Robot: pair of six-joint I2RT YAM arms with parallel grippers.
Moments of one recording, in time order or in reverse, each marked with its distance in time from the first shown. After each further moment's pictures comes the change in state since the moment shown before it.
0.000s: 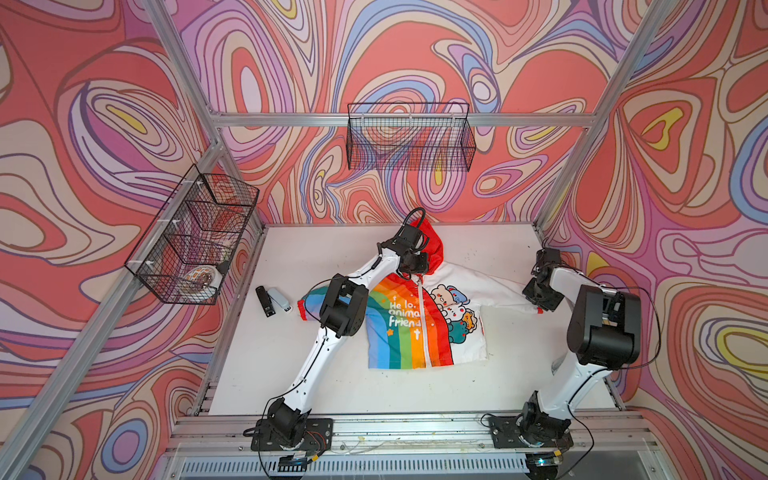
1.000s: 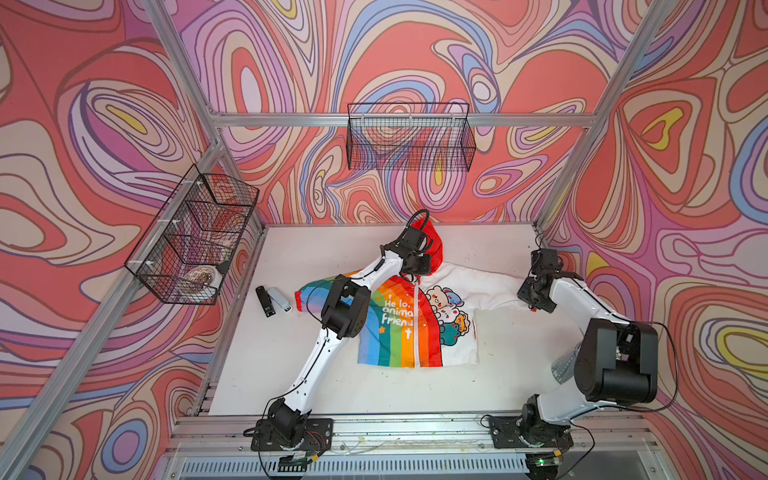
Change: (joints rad) left arm -0.022 -0.013 -0.055 0.065 -0.059 0.021; right arm 0.092 -0.256 -0.135 -0.033 -0.013 0.012
